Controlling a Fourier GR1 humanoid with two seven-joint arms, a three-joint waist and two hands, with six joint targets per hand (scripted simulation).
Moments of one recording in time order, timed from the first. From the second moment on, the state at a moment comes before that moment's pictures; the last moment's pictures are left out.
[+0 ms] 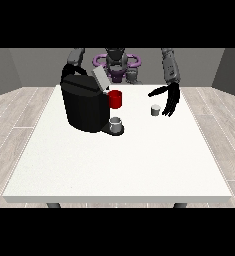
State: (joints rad) left arm -0.53 0.41 0.12 -0.78 -0.25 -0.11 -0.14; right arm -0.18 -0.02 0.00 -1.50 0.02 -0.15 -0.02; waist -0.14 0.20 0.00
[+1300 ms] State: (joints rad) left arm -0.64 0.44 0.06 -0.55 -0.54 0.15 -0.28; right arm -0.22 -0.02 -0.01 -1.47 0.01 -0.15 -0.04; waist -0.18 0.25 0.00
